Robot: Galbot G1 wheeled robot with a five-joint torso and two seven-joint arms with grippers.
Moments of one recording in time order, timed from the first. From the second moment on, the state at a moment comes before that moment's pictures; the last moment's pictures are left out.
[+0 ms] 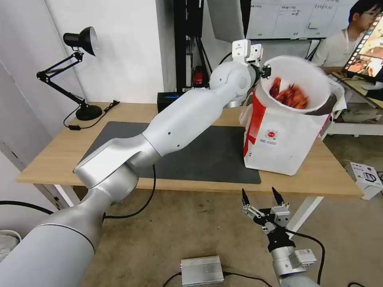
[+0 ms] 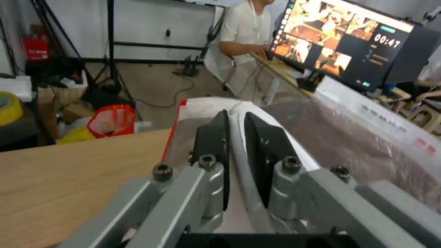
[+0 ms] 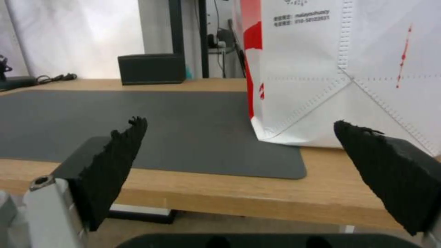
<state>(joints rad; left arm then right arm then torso) -0.22 -1.60 0.47 -1.12 -1.34 0.42 -0.45 -1.70 1.41 0.51 2.12 0.15 0.18 -0.02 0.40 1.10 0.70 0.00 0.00</state>
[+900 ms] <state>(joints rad) -0.20 -1.60 0.47 -1.15 -1.33 0.42 -0.46 -1.70 1.41 0.51 2.12 0.15 0.18 -0.02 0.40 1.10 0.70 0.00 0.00</state>
